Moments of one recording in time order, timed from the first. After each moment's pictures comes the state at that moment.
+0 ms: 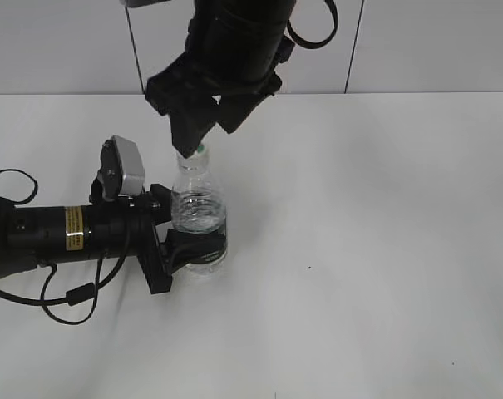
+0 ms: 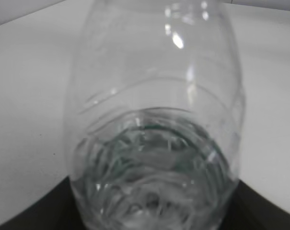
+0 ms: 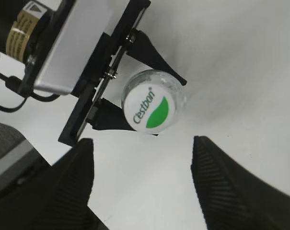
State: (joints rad) left arm -0.24 2.13 -0.73 1.09 -1.12 -0.28; right arm 0.77 2.00 -1.89 0.19 1.22 -0.25
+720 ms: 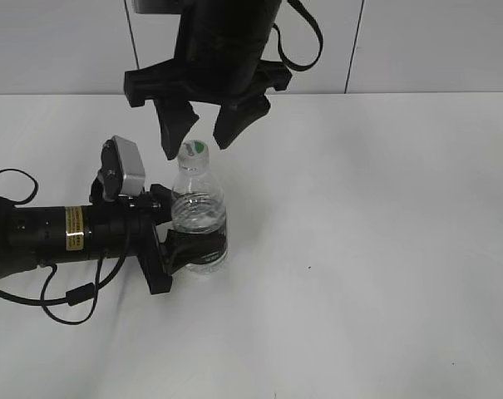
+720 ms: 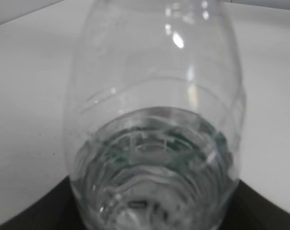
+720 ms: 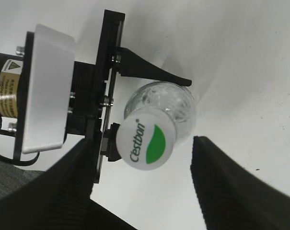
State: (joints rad) left arm -0.24 2.13 -0.73 1.09 -1.12 -0.28; right arm 0.77 2.08 -1.96 0.20 1.22 0.10
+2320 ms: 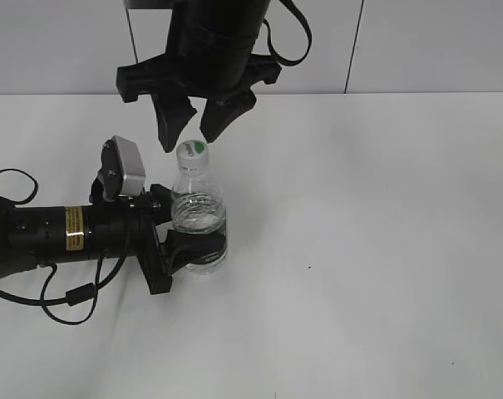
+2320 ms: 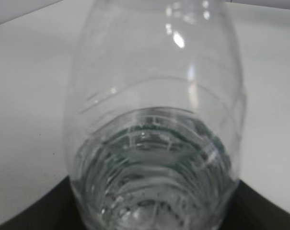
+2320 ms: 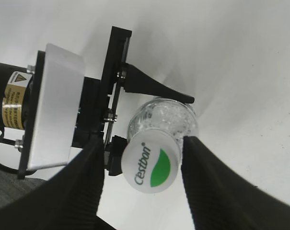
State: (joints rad) left arm -0.24 2.13 -0.73 1.09 -1.11 -0.28; right arm 0.77 2.12 -2.02 0.20 1.22 0.07
